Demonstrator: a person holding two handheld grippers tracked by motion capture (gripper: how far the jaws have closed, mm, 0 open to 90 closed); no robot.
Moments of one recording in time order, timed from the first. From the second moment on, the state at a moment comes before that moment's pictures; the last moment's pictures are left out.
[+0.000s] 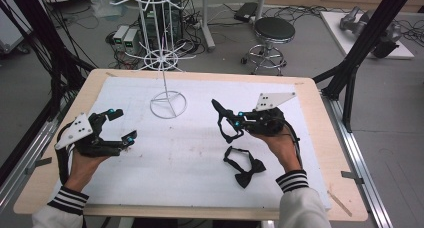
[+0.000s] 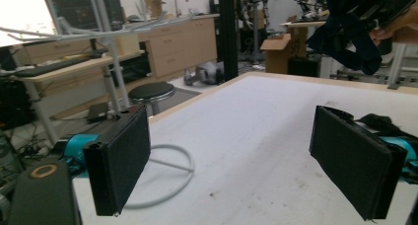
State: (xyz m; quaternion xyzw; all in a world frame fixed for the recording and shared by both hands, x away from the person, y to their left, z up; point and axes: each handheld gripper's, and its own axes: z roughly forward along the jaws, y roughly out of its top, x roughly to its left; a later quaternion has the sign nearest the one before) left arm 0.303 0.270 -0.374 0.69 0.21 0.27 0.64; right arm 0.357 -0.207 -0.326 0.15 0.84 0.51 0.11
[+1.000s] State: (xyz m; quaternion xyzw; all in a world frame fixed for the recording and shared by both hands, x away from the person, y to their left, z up) left arm 0.328 0.202 -0.313 0.75 0.11 0.15 0.64; right arm 0.362 -0.155 -0.328 0.11 0.86 0.49 0.09
